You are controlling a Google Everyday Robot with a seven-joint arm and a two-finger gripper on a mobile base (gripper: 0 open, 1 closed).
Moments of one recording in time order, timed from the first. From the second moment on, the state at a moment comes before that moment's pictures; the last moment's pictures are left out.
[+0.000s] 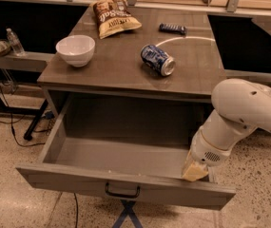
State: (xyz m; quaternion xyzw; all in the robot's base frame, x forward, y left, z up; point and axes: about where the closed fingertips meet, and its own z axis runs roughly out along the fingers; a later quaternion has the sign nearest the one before) arm 0.397 -0.152 0.684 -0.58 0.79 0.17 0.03
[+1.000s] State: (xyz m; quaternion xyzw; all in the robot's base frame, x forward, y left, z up) arm 0.338 -0.172 0.686 -0.55 0.81 0.19 -0.05
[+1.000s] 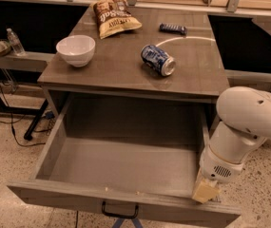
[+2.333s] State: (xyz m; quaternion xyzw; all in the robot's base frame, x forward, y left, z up) arm 0.452 -0.220 0.786 -0.52 0.82 0.08 0.25
